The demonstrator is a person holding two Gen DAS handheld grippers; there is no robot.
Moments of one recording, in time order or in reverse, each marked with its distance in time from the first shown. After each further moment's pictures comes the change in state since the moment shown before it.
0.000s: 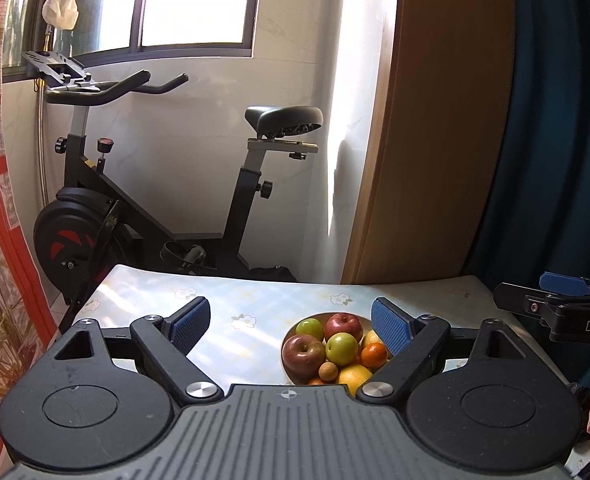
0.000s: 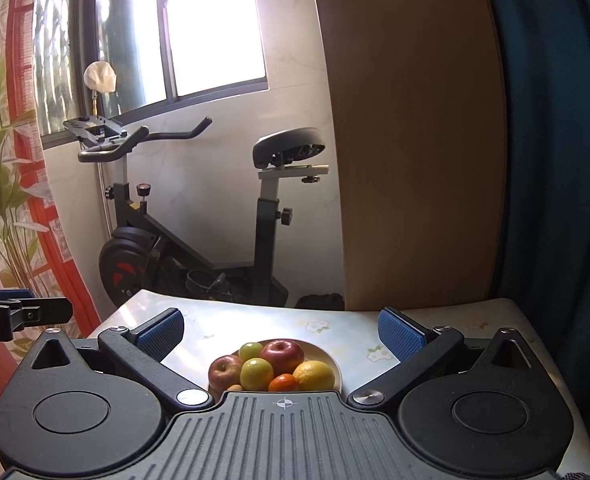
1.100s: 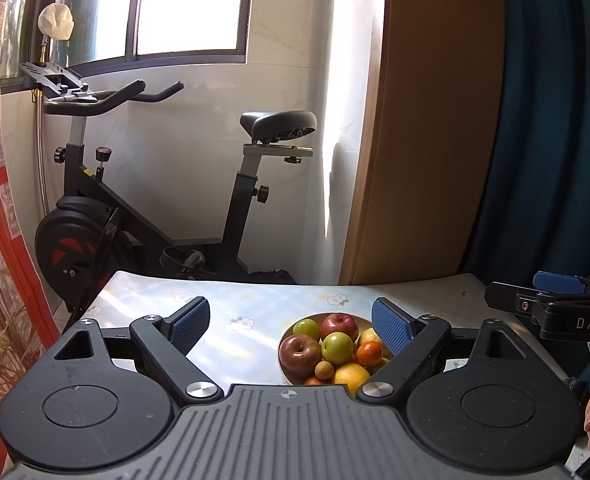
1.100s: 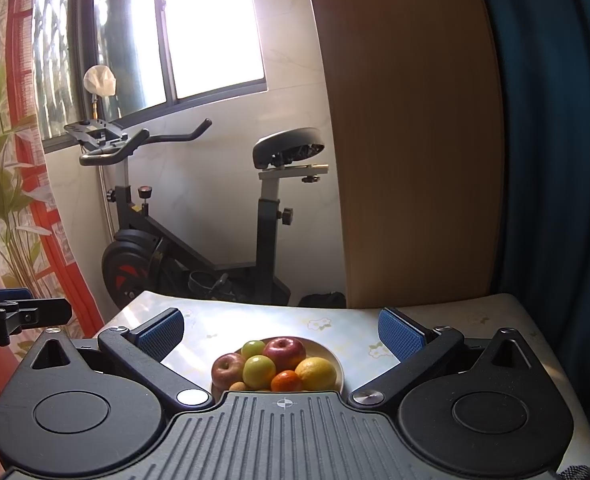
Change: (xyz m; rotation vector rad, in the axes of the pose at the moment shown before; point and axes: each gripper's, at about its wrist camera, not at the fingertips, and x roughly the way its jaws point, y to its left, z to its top) left arm -0.010 -0.012 -0.001 0.026 -0.014 0.008; right arm 0.003 0.000 0.000 0.013 0.000 0.006
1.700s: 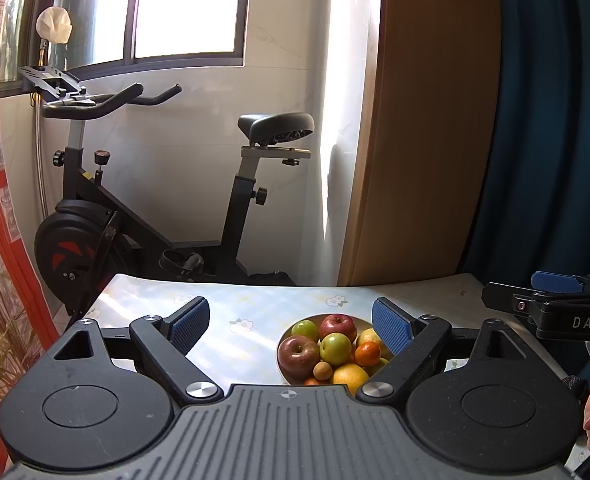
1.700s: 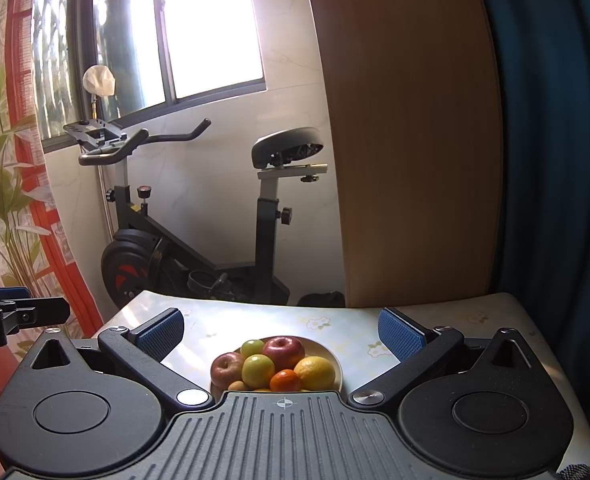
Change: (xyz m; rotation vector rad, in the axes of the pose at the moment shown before) left arm -0.004 -0.001 -0.001 0.009 -0.005 -0.004; right arm 0.000 0.000 0.000 -0.001 -0.001 0.000
